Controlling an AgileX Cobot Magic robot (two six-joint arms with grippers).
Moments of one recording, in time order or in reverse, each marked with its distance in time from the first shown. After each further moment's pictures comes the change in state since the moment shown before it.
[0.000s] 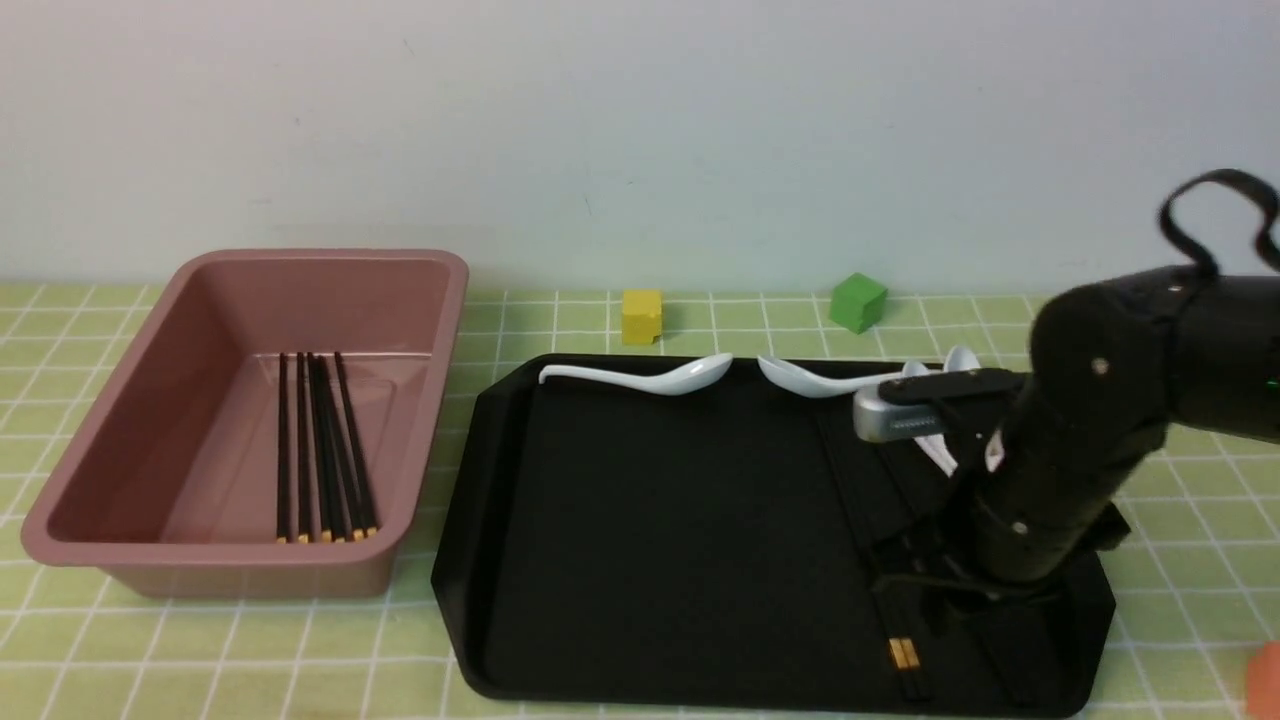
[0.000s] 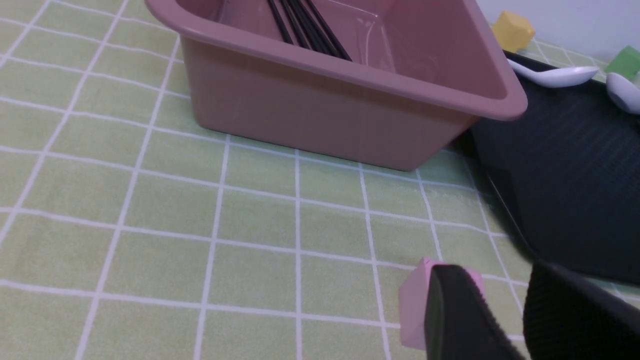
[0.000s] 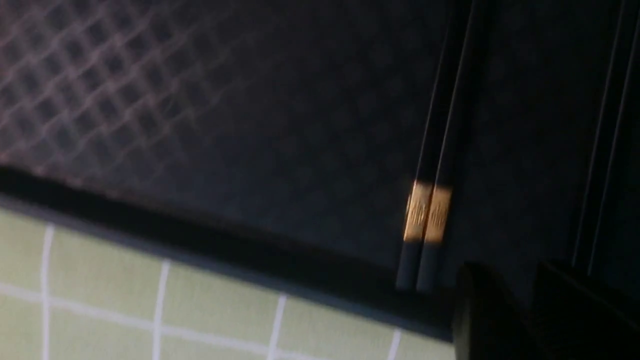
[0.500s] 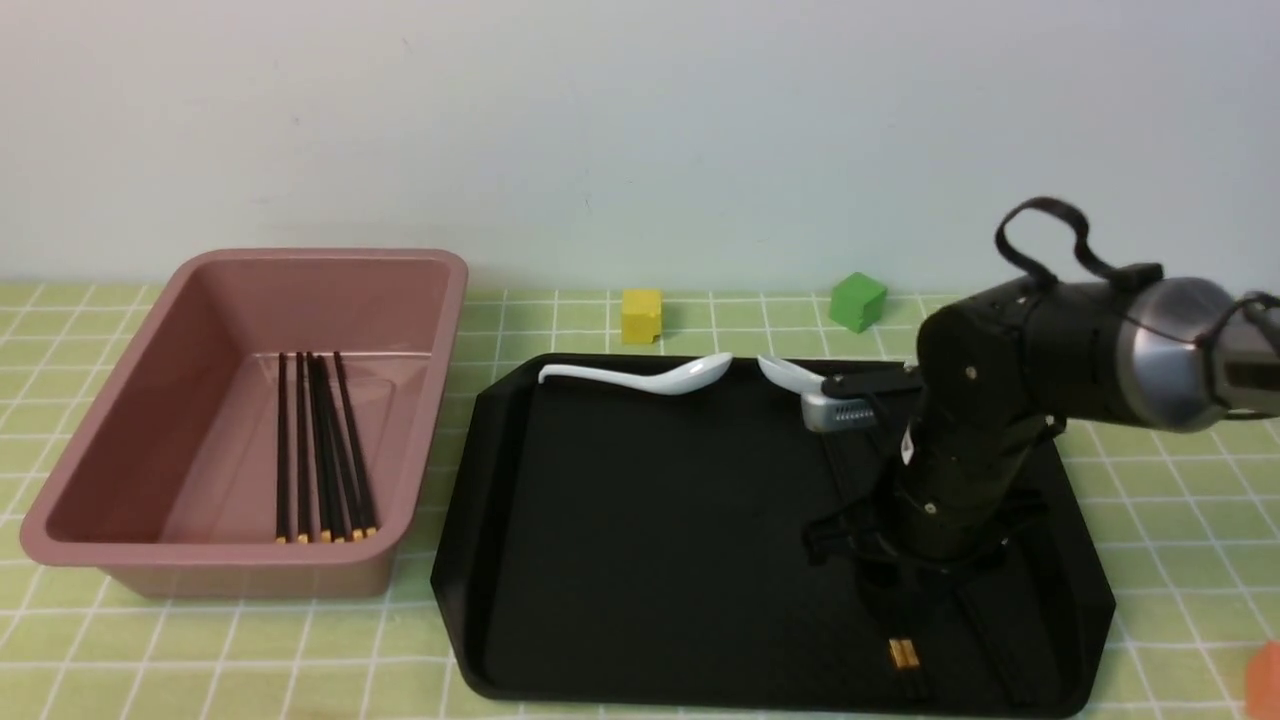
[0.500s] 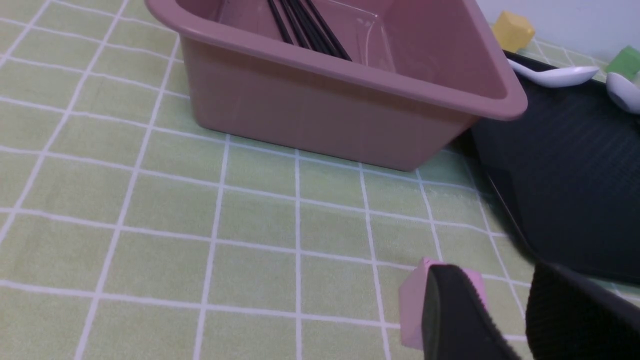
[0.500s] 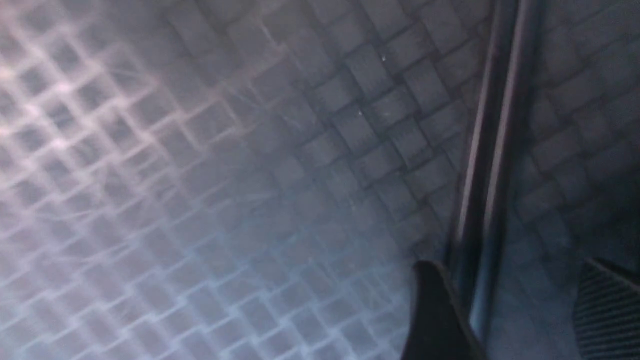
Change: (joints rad) right arm 0.009 0.193 -0.123 -0.047 -0.048 0.078; left arm 0.000 0.000 0.000 0.000 0.000 -0.001
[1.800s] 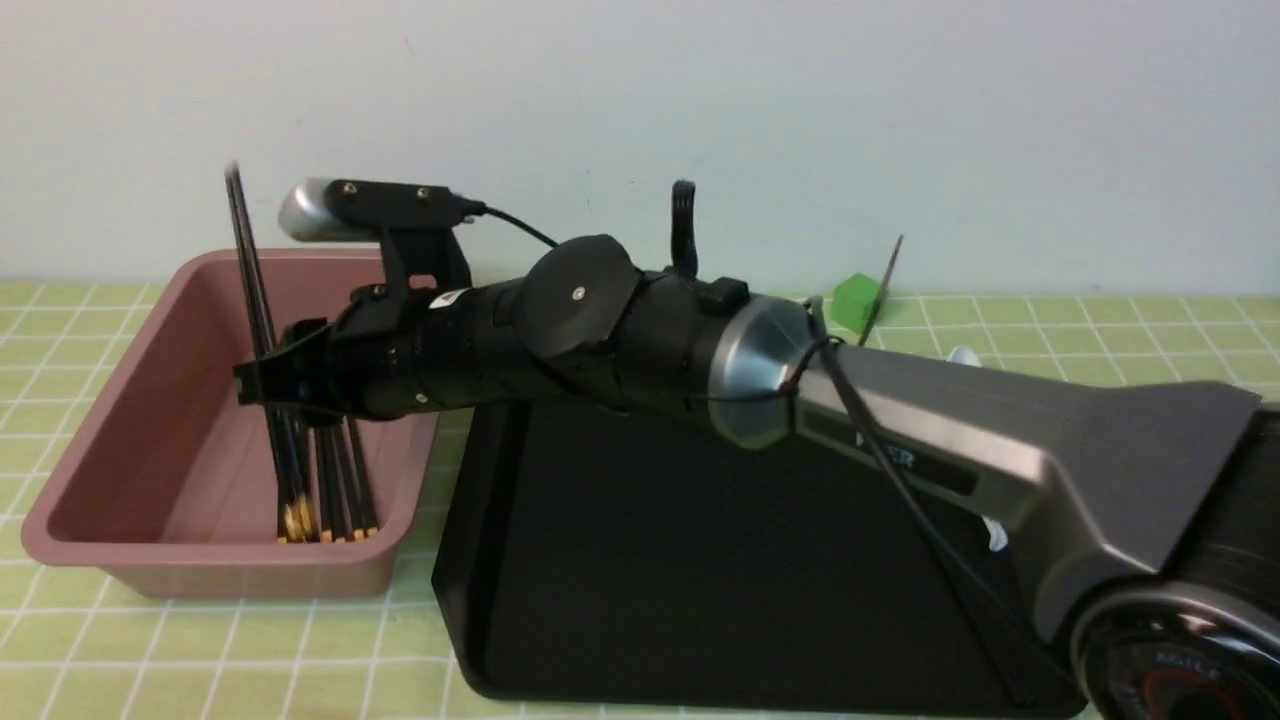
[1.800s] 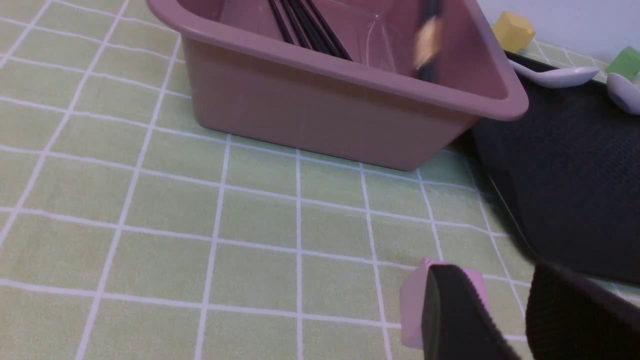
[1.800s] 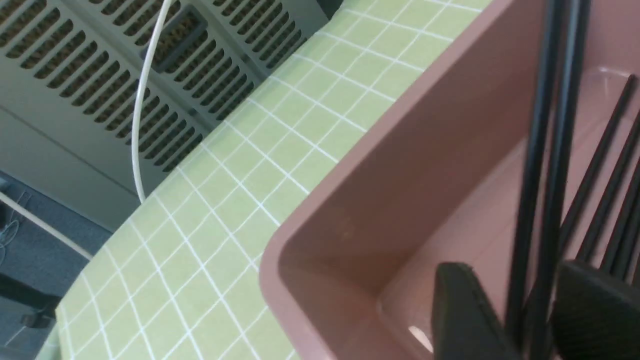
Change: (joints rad) right arm 0.375 0.313 -0.680 1.053 -0.456 -0.873; left arm 0.000 0.000 0.000 0.000 0.000 0.000
